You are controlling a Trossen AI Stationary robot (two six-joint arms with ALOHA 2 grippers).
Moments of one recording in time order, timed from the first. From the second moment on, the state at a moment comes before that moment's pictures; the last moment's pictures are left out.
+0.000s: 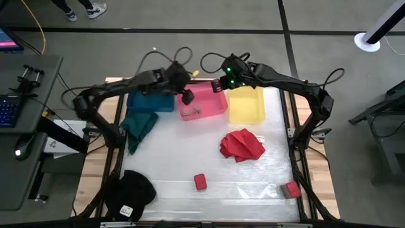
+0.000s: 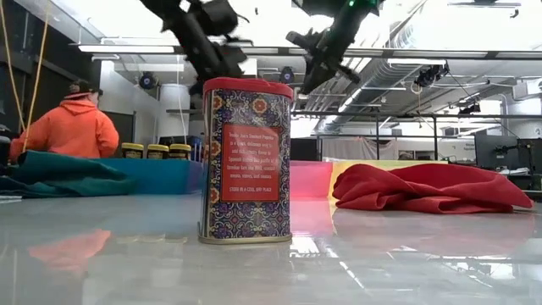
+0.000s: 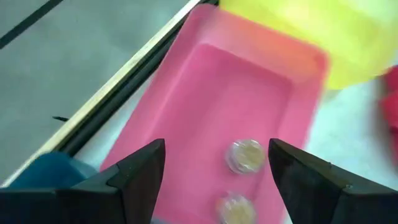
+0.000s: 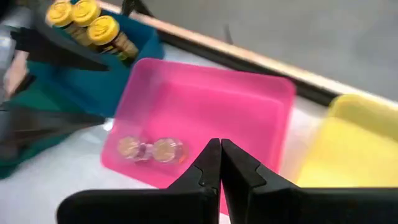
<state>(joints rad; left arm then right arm) 0.49 1.60 1.32 -0.63 -0.09 -0.13 -0.45 1.69 1.62 -0.78 0.14 0.61</state>
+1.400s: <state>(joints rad) 0.08 1.39 0.42 0.14 -0.39 -0.90 -0.40 2.17 1.61 -0.45 -0.12 0.67</state>
